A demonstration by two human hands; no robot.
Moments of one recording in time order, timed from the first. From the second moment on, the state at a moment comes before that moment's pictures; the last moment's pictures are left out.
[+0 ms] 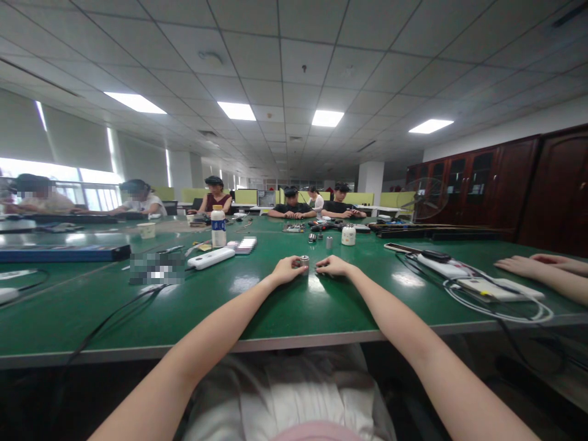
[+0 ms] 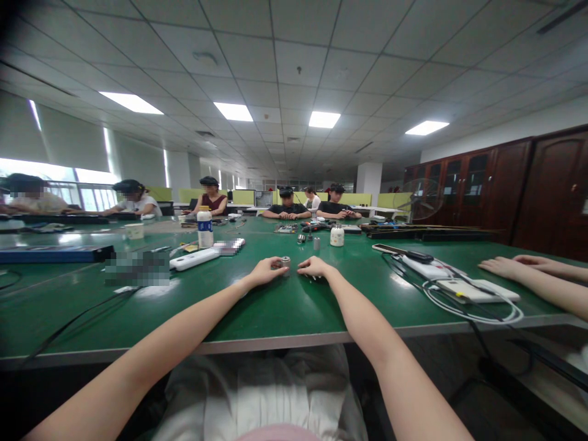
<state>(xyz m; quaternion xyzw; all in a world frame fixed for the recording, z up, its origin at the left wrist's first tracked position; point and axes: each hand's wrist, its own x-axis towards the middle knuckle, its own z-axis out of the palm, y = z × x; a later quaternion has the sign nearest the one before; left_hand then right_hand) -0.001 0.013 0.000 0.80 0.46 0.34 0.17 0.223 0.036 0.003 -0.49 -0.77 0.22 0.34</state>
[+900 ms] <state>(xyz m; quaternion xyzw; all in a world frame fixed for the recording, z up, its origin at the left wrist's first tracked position) -0.001 0.011 0.000 0.81 0.45 0.34 0.18 0.189 0.035 0.006 -0.43 -0.69 0.24 0.53</state>
